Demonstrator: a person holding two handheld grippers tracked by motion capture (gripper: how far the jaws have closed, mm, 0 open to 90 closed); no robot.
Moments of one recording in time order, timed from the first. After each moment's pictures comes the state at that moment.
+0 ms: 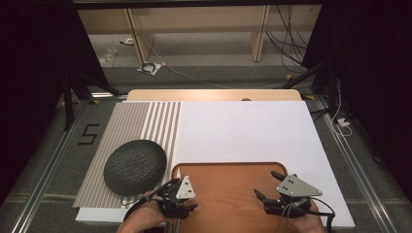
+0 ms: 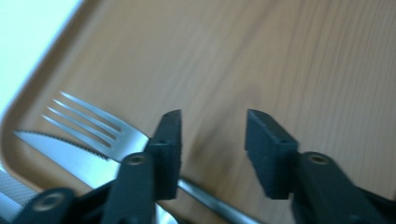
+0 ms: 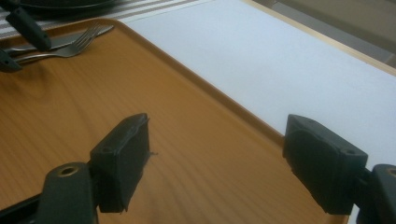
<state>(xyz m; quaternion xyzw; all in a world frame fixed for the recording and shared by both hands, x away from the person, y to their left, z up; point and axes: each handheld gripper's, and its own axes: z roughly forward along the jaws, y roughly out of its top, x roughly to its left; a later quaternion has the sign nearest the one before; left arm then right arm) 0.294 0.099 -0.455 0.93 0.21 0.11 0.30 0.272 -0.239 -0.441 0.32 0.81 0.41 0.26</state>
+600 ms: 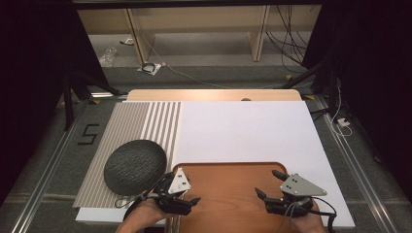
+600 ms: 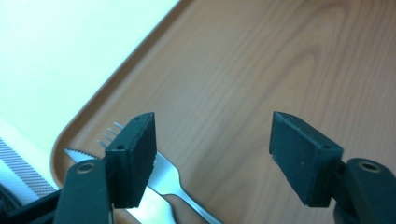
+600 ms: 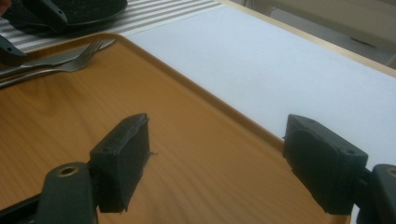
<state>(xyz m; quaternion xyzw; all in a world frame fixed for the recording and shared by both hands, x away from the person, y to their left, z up) 0.297 0.107 -0.442 0.89 0.25 0.14 0.36 0.272 -0.243 -0.438 0.33 0.80 0.43 0.26</state>
